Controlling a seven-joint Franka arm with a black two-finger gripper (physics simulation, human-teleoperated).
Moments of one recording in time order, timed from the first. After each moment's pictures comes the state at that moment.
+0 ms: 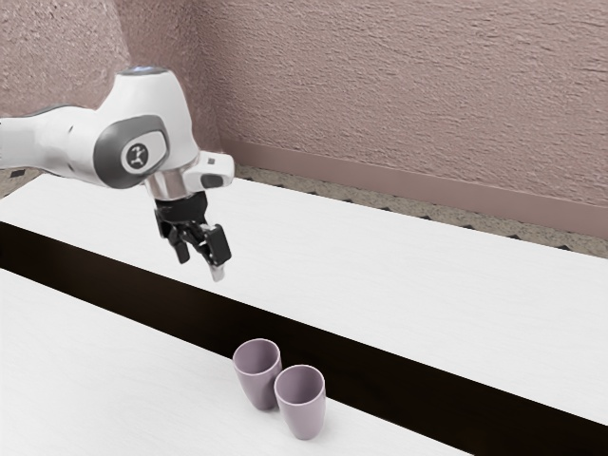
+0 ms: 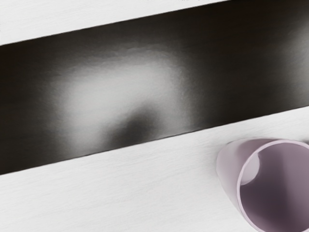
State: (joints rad) arm -0.16 -0.13 0.07 -2.17 -0.06 2.01 0.15
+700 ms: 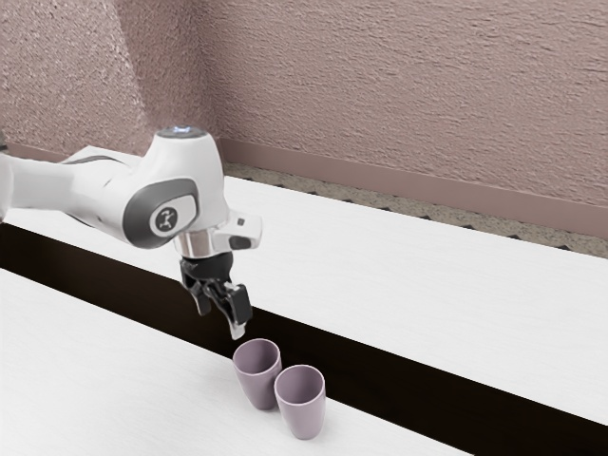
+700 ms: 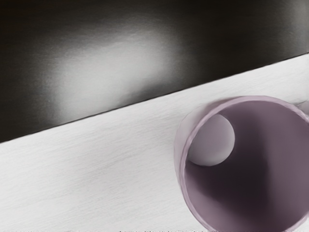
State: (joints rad) arm -0.17 -0.10 -0.03 -2.29 -0.06 2.11 0.11
